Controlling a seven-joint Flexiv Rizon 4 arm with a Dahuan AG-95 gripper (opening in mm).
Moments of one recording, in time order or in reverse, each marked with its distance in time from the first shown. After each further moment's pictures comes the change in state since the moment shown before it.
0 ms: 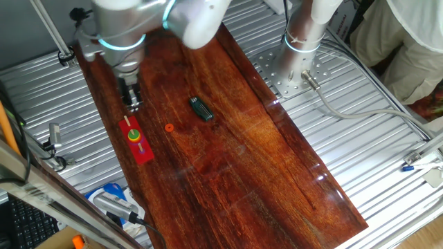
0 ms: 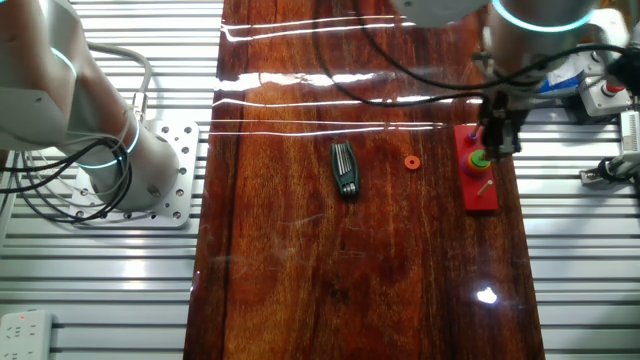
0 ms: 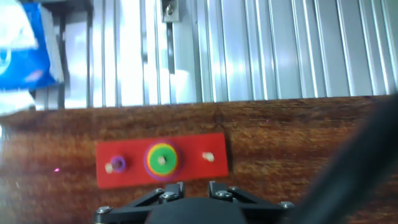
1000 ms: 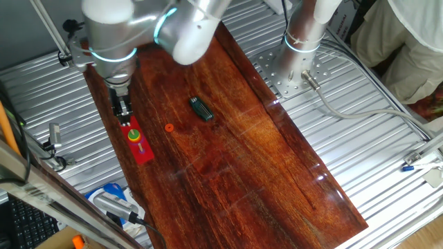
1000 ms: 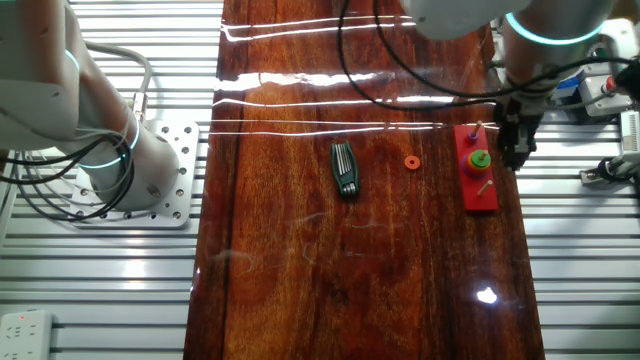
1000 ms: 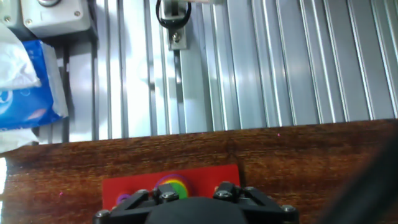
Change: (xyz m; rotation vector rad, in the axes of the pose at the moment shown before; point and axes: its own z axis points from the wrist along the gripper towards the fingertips) arm -0.012 0.008 0.020 -0.030 -0.080 0.026
